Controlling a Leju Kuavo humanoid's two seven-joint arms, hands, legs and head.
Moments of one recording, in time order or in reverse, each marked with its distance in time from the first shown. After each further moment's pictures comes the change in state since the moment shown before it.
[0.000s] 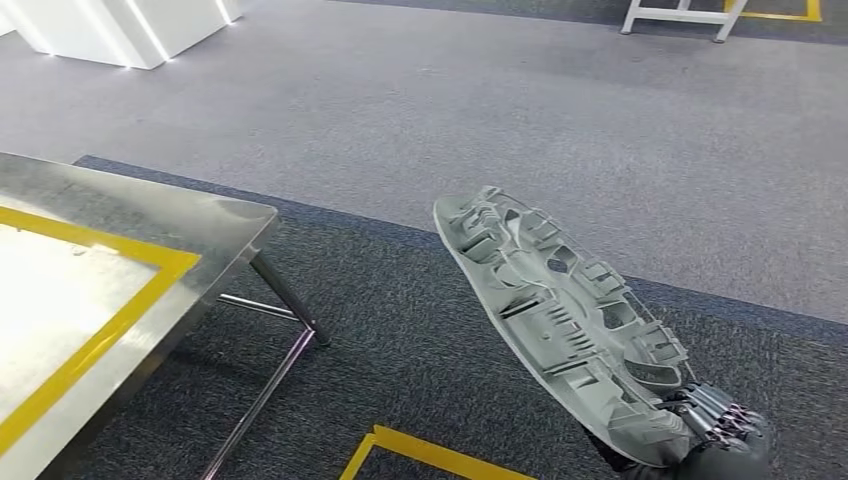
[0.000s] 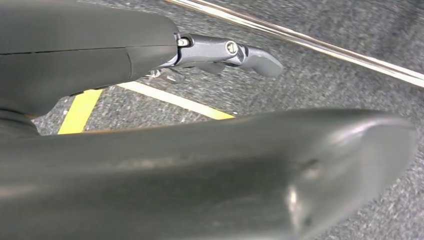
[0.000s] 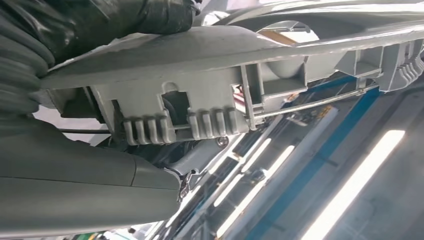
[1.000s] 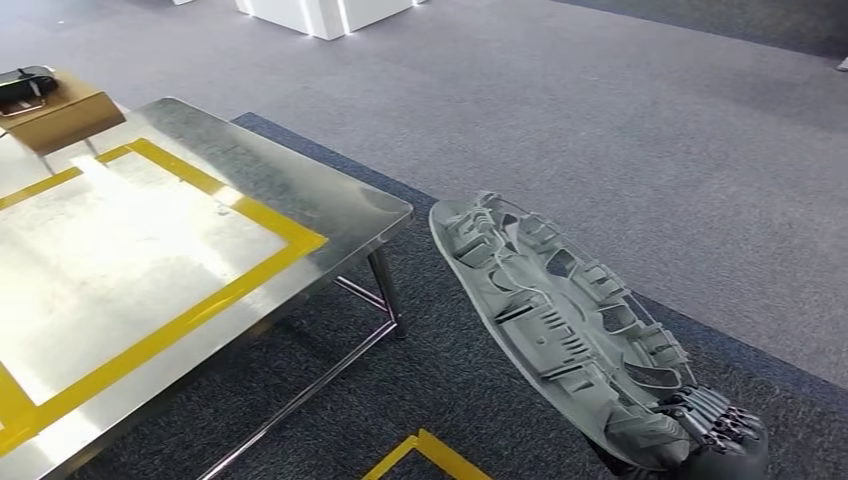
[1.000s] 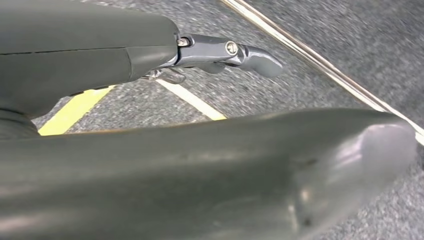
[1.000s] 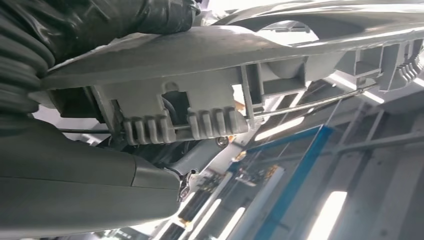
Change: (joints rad) left arm -0.002 -0.002 0.002 0.001 -0.002 -0.010 0.000; right arm 0.001 -0.011 0.008 0.007 0.011 0.000 0.001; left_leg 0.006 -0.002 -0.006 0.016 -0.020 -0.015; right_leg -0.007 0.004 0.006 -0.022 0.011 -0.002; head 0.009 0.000
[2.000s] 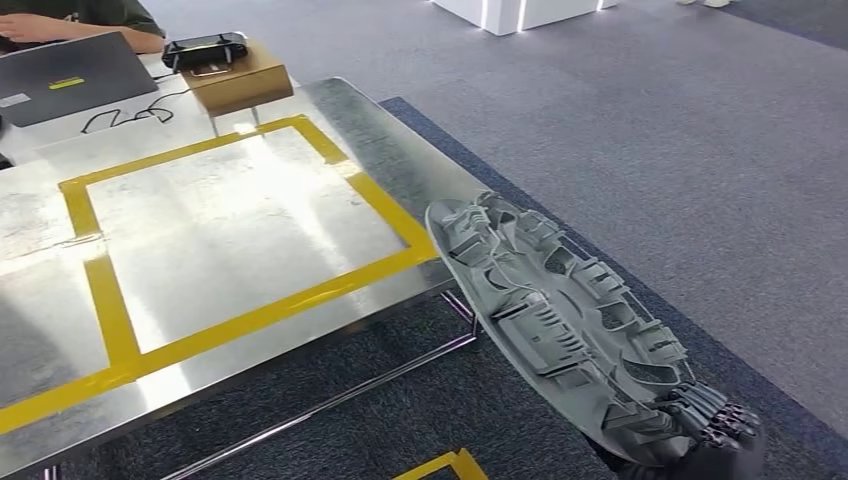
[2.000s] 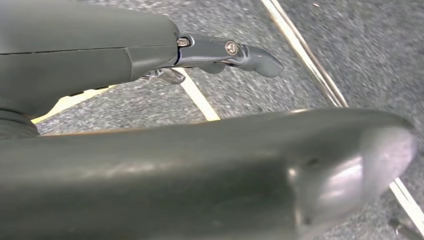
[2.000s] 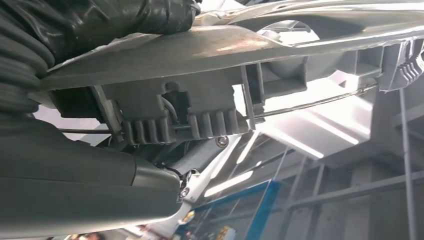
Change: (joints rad) left arm -0.006 0.001 0.011 0.001 -0.009 0.003 0.000; right arm -0.016 -0.009 0.007 0.004 0.015 0.000 0.017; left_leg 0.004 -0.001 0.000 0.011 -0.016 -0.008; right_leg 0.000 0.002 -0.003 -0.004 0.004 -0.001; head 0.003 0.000
